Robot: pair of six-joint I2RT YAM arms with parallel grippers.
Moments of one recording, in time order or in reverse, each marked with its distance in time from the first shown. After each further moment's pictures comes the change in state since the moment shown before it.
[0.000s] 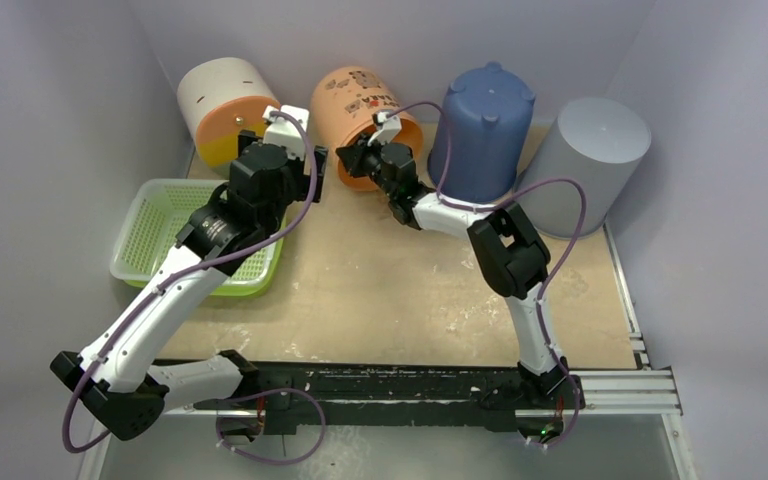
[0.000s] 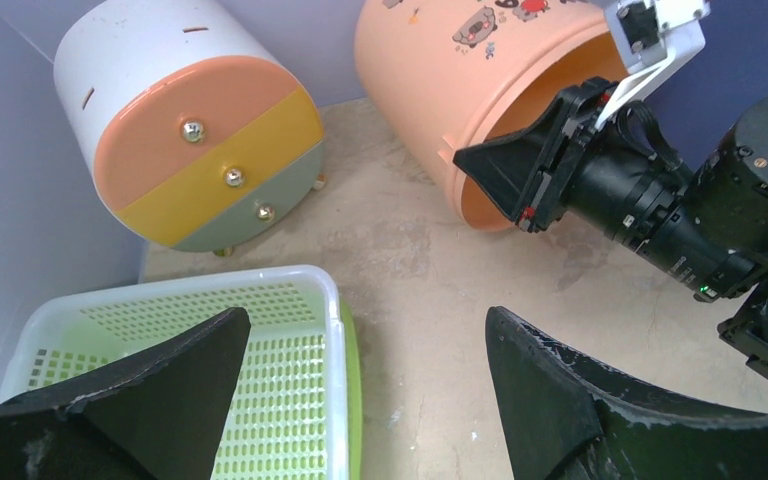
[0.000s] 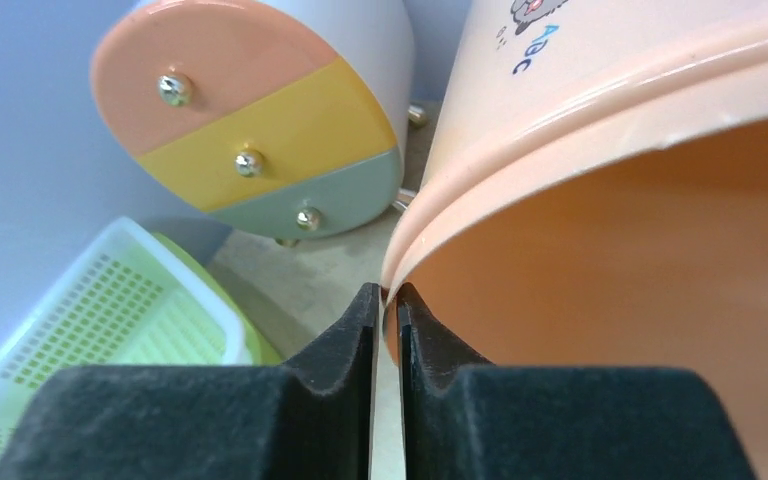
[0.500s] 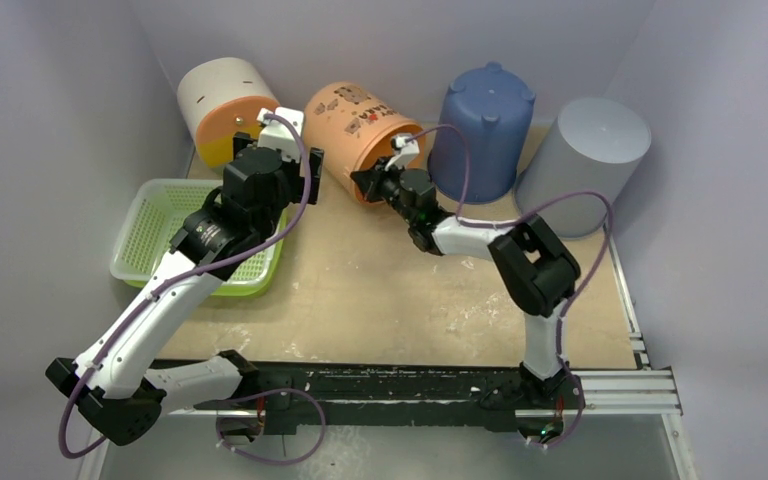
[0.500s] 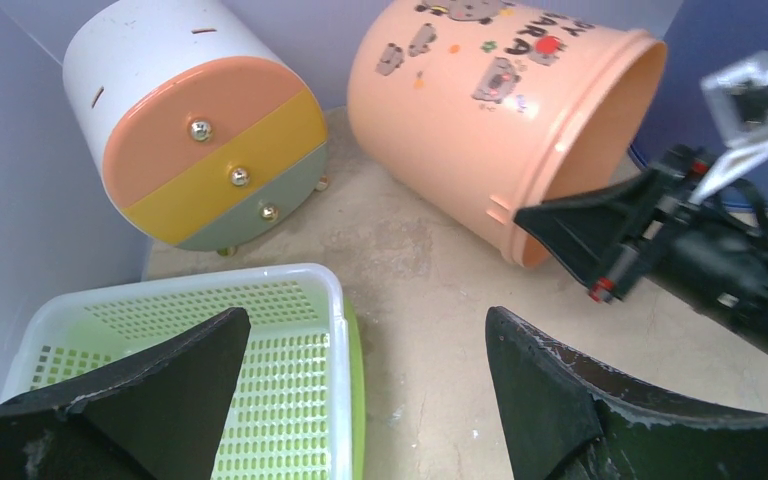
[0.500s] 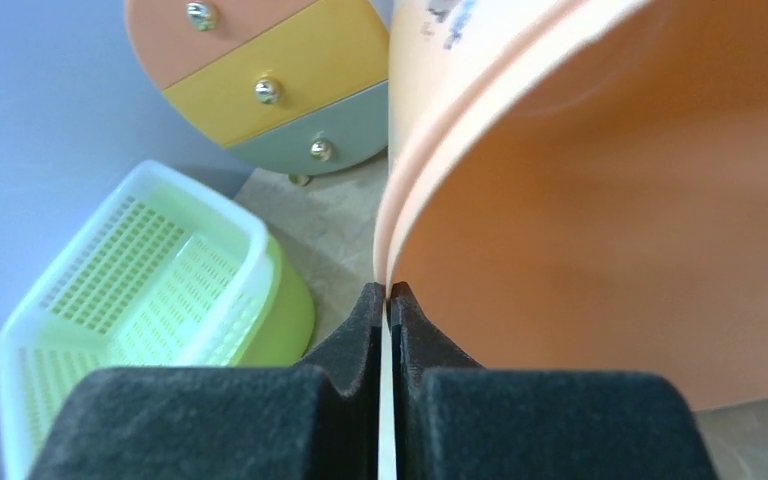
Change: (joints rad) left arm 0.000 -0.034 -0.016 -0.006 -0.001 -0.001; right arm 0.017 -0.162 -0.318 0.148 -0.008 0.029
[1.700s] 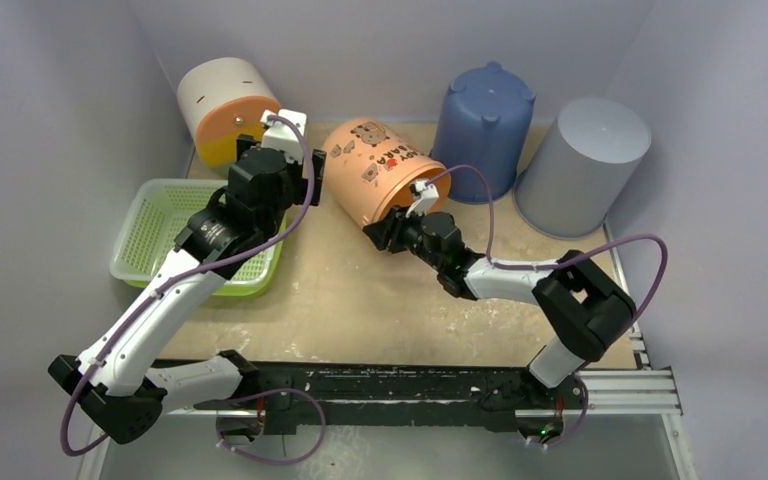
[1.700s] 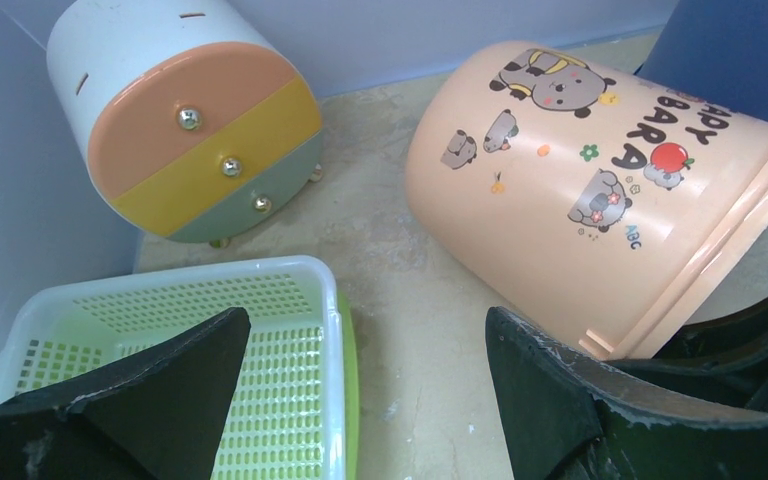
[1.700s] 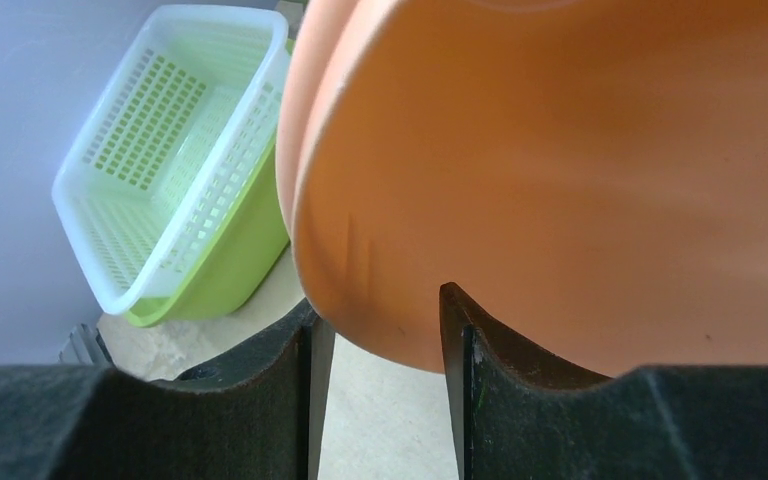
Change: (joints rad) left arm 0.000 0.008 -0.010 0.002 0.003 -0.017; right arm 0.074 -0.414 -0.502 -0.082 -0.004 0.090
